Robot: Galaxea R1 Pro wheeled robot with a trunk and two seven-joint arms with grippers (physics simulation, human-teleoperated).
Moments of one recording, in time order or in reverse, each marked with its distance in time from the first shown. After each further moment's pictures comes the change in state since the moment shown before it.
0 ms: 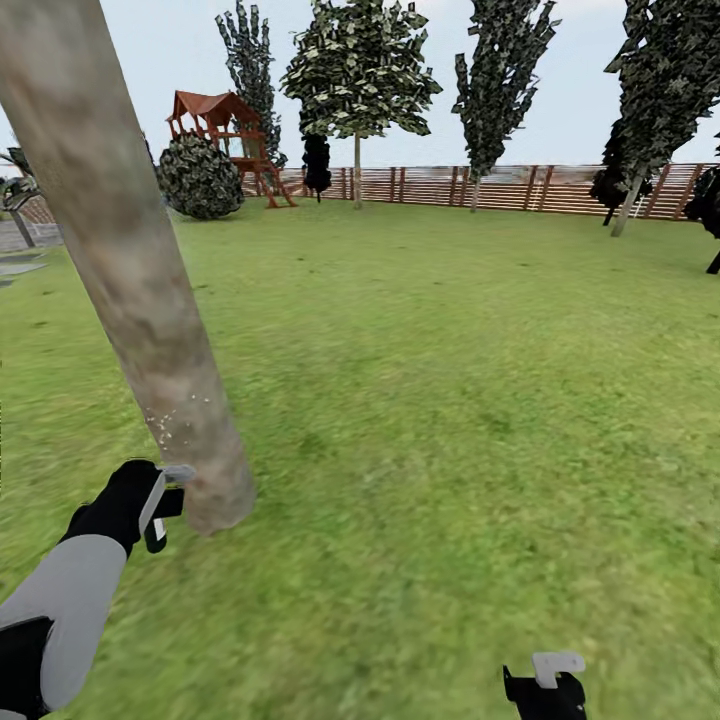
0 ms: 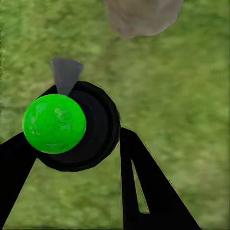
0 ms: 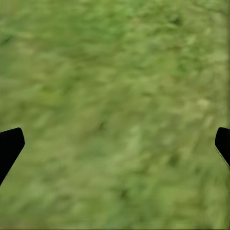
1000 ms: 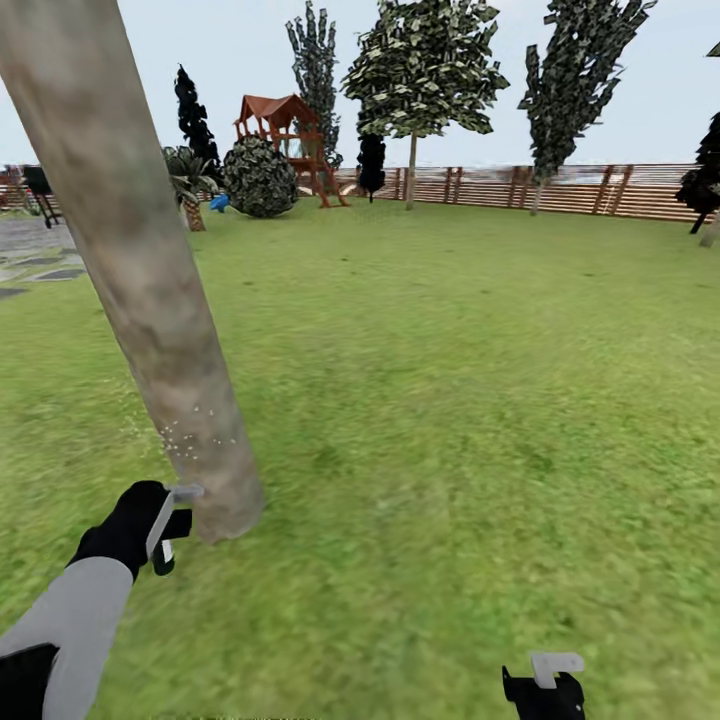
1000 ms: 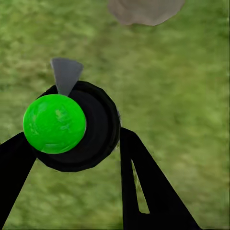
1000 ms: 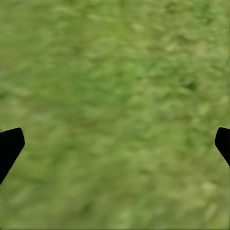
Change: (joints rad) left arm 0.070 -0.030 -0.003 -0.013 0.018 -0.006 0.006; right arm 0.000 0.003 0.000 0.000 0.000 0.001 0.000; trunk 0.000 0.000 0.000
